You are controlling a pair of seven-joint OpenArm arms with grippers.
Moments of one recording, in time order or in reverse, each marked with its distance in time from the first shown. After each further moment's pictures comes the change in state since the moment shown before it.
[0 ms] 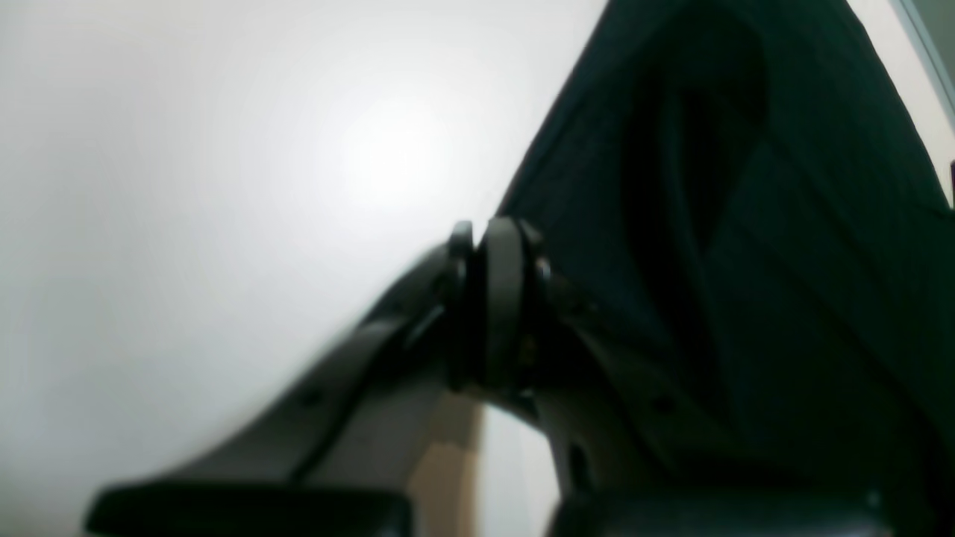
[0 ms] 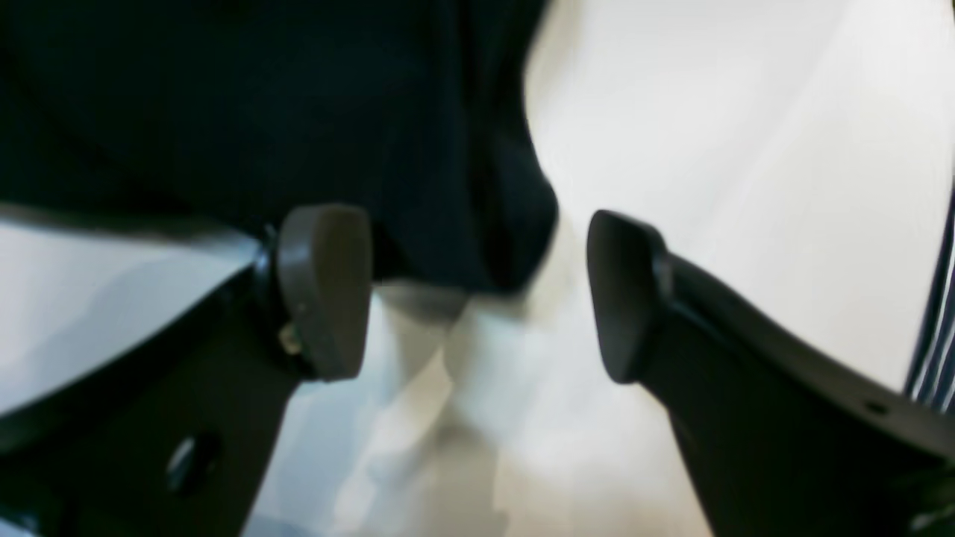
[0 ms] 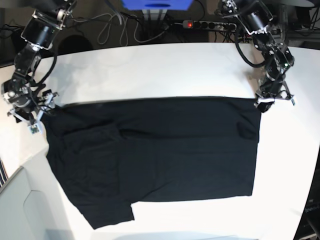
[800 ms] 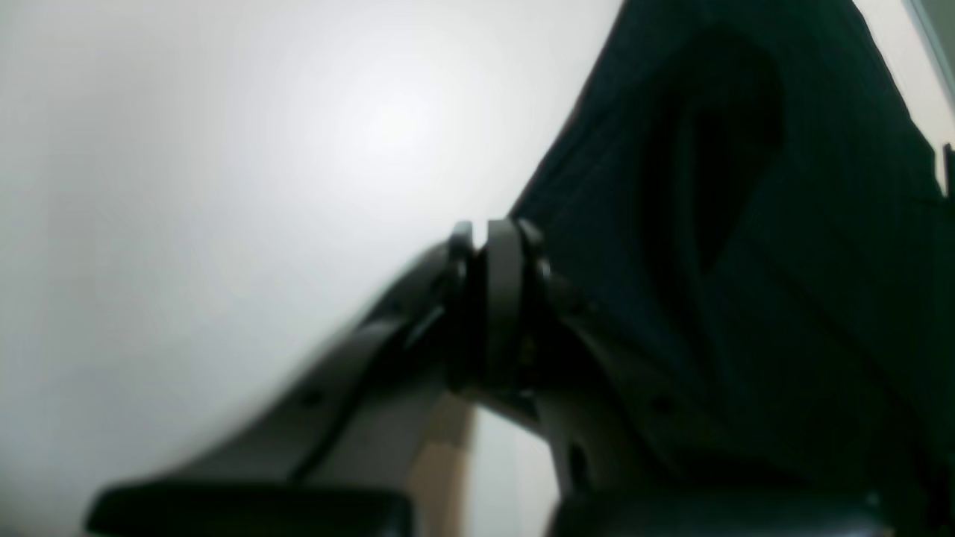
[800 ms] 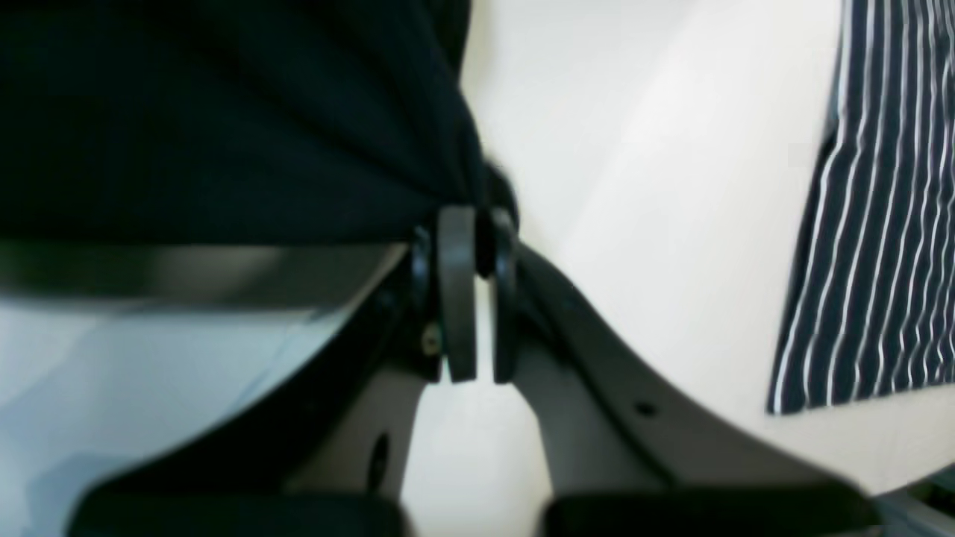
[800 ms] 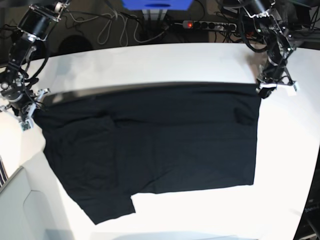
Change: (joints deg) left arm 8.7 -0.9 0.2 6.6 -6.4 0.6 3.0; right arm -4.2 1.0 2.3 8.5 0.7 0.0 -0.3
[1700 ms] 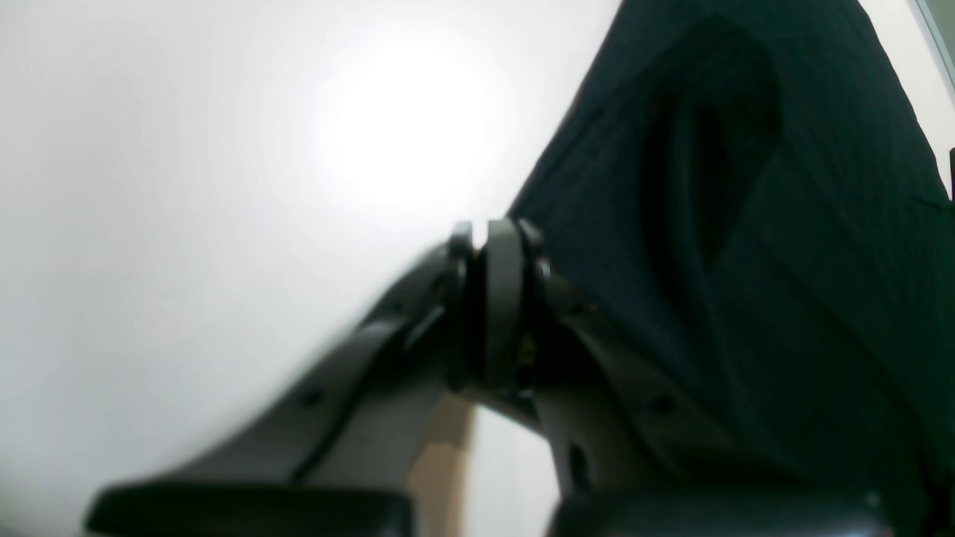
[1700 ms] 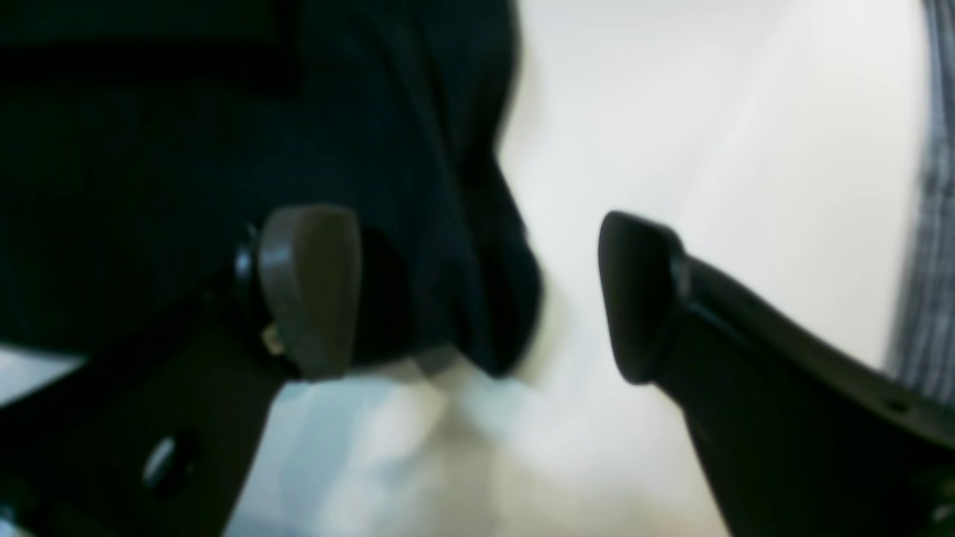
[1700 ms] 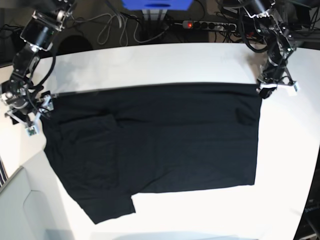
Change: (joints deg) left arm 0.0 0.0 0.0 -0.2 0.2 0.0 -0.4; right arm 5.9 -1.2 -1.2 -9.0 0.2 0.0 -1.4
